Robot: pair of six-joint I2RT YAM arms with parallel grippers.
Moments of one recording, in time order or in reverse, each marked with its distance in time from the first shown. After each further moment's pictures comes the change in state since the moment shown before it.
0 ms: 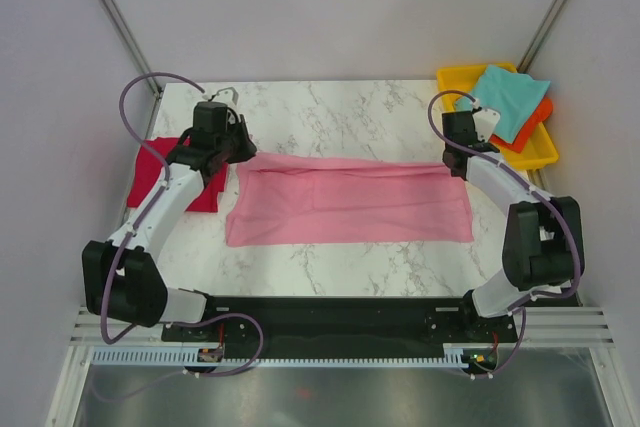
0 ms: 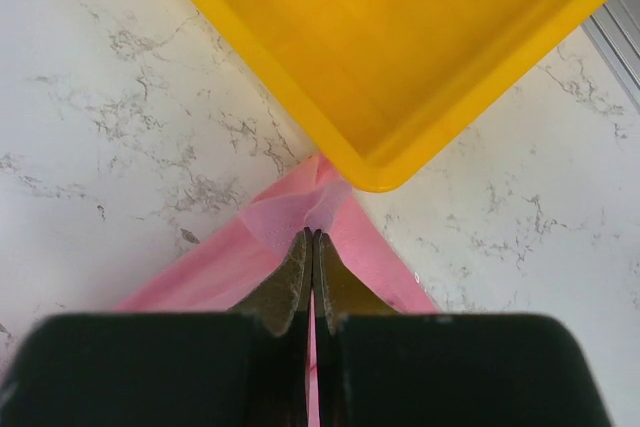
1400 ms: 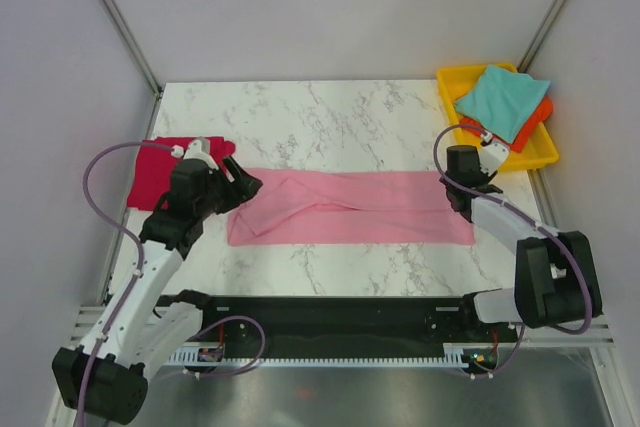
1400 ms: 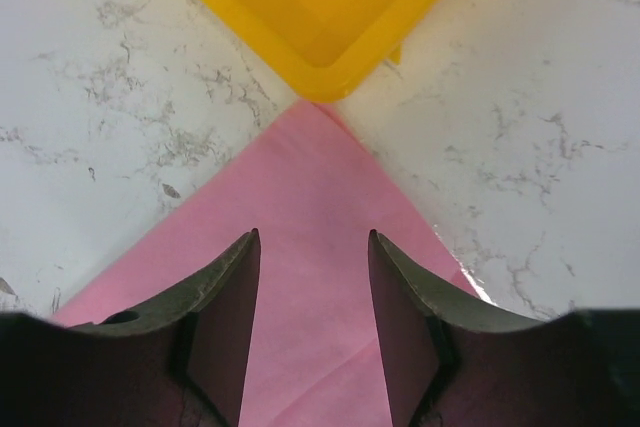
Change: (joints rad) left arm -0.022 -0.554 -0.381 -0.095 0.011 -0.316; right arm 0.018 -0.260 -0.402 0.274 -0.002 0.143
